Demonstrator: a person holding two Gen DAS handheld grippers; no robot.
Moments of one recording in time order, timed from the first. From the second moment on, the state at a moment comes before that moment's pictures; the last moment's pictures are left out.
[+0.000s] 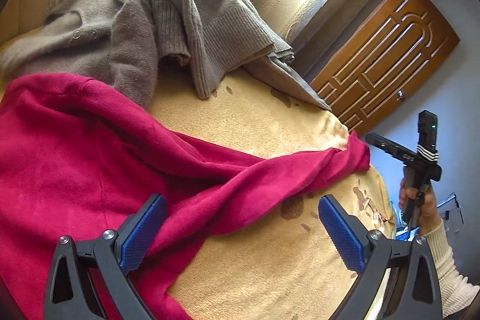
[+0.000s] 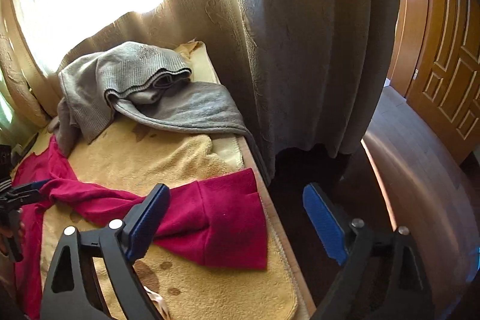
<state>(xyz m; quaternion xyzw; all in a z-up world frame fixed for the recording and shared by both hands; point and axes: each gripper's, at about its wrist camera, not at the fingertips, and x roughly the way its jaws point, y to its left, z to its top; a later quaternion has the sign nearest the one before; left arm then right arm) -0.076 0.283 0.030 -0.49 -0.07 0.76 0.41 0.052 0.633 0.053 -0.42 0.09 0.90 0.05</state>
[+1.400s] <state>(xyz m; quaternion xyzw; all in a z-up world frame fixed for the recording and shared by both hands) -0.007 0.290 0.036 -0.50 0.05 0.70 0.51 0.064 0.563 0.088 -0.38 0.09 0.92 -0.09</state>
